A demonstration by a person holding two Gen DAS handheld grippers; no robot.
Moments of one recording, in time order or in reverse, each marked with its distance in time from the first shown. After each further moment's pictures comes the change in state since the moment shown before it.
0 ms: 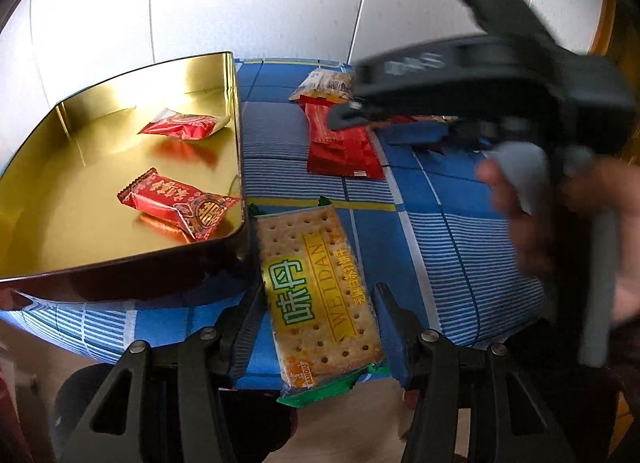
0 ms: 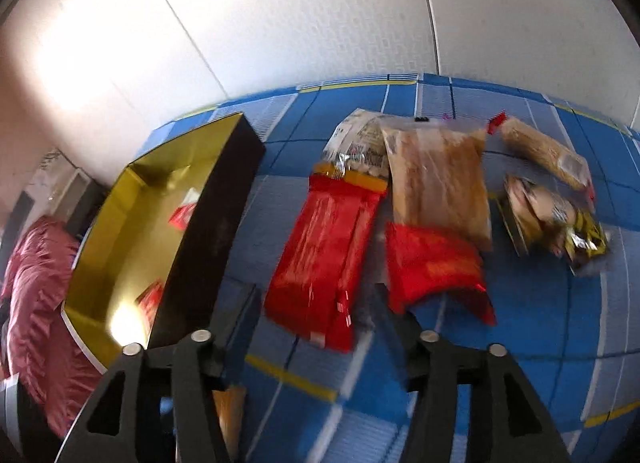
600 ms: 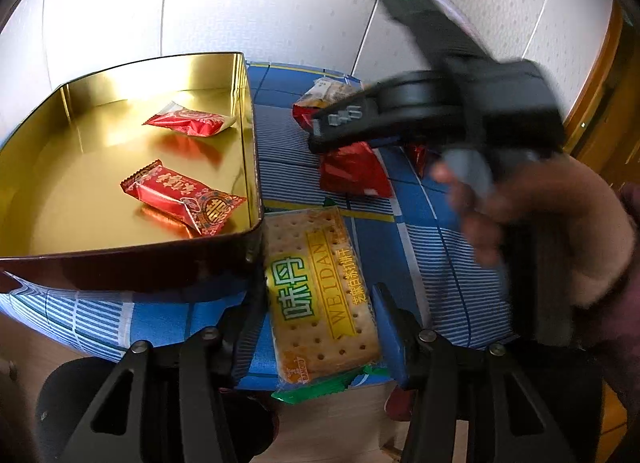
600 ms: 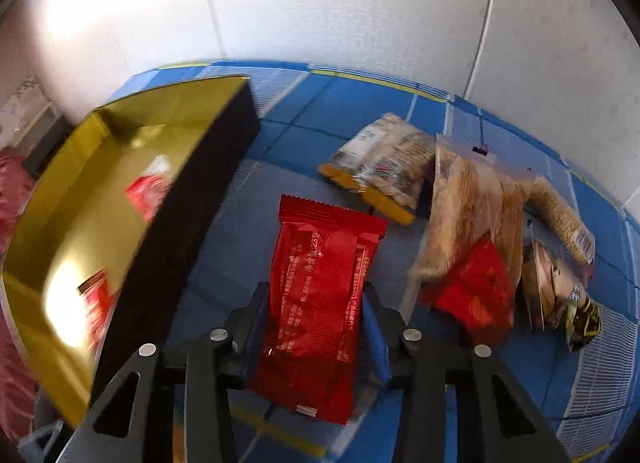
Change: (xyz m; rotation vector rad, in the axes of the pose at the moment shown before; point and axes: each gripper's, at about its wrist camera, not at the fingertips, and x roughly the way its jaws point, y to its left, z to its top) left arm -0.022 0.020 -0.014 -0.059 -0.031 -0.051; right arm 0.026 0.030 0.007 -0.223 0.058 -0.155
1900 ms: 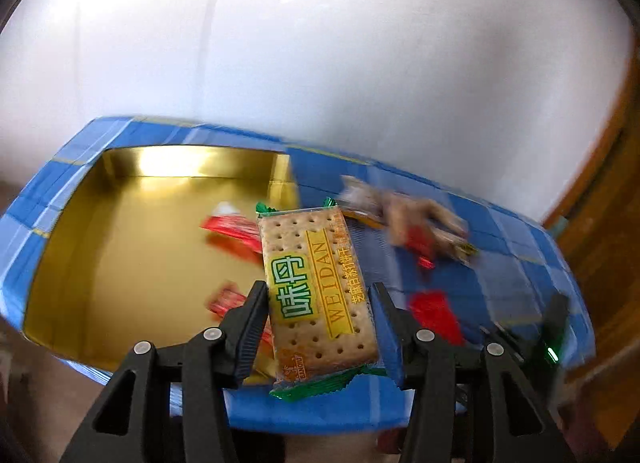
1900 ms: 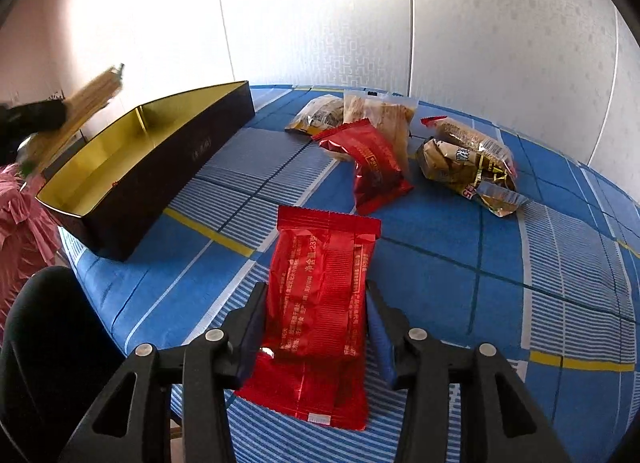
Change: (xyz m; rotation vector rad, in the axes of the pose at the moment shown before) left arm -0.046 0.041 0.102 -0.114 -0.092 0.042; right arm -0.069 -0.039 -0.128 -0.004 -0.216 -0.003
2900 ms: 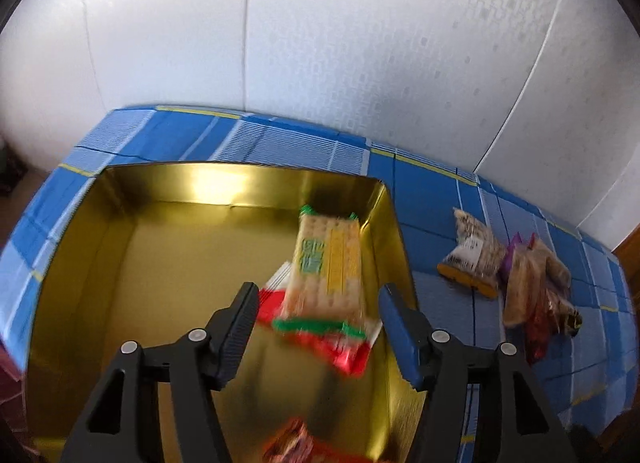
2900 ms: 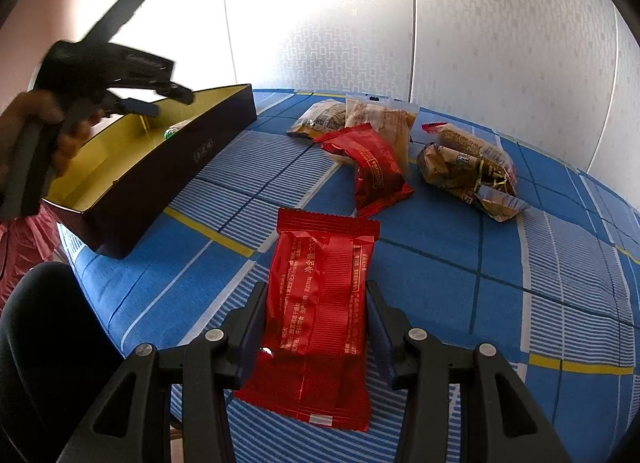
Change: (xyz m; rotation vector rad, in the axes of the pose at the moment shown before) left arm 0.103 0.044 0.069 -0.030 0.063 0.207; right arm -0.003 0.001 -0.001 -0.018 -0.018 -0.015
